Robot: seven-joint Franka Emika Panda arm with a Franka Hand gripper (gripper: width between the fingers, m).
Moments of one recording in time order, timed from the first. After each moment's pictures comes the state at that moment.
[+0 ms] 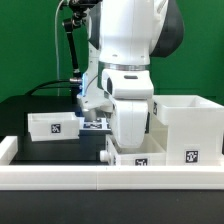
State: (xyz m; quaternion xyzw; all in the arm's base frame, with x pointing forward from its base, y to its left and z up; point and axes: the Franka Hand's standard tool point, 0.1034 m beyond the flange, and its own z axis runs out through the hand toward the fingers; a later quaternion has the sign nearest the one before) arm 0.547 -0.012 0.012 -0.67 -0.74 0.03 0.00
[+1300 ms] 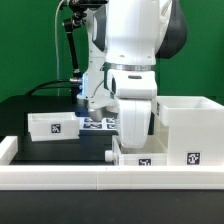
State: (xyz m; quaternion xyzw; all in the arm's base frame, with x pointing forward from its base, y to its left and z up) arm 0.548 0.003 0.010 -0.70 -0.71 0.02 0.00
